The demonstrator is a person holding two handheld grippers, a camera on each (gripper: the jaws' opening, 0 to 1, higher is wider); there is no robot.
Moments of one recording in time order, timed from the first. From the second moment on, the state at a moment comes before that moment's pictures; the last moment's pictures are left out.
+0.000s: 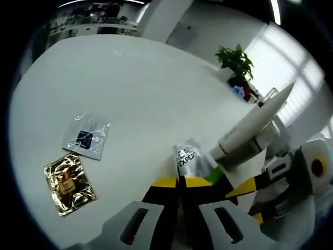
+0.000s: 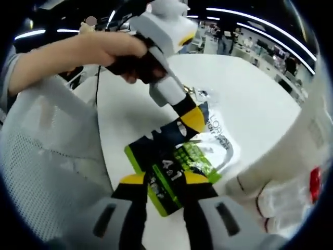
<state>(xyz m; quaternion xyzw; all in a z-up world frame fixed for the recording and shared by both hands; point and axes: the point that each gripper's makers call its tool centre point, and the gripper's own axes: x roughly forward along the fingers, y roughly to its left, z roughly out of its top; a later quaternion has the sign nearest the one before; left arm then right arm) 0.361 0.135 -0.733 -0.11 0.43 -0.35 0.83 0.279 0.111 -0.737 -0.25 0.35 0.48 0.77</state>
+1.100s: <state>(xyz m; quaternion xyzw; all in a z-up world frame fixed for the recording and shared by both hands) 0.392 0.141 -0.695 0.05 0.28 -0.35 0.89 0.281 0.099 -0.751 -0.26 0.36 0.46 0.77</state>
